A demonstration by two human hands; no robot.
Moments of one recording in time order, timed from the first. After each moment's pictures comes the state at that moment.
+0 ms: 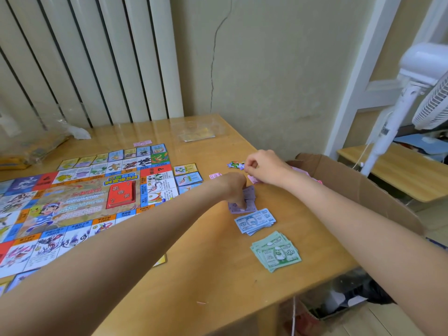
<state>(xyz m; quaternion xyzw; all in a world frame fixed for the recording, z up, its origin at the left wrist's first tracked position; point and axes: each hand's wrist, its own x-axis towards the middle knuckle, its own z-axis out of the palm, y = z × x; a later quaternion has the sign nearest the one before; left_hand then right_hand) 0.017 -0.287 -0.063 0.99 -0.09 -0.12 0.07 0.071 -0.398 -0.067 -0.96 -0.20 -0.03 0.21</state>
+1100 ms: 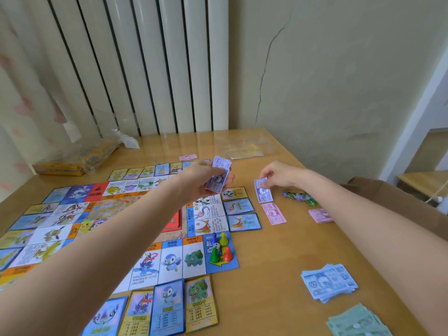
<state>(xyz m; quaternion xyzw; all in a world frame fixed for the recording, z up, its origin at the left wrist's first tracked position) 0.049 -0.122 -0.042 0.67 0.18 -0.04 0.72 0.160 -0.298 -0.062 -0.93 -0.24 0.13 0.23</state>
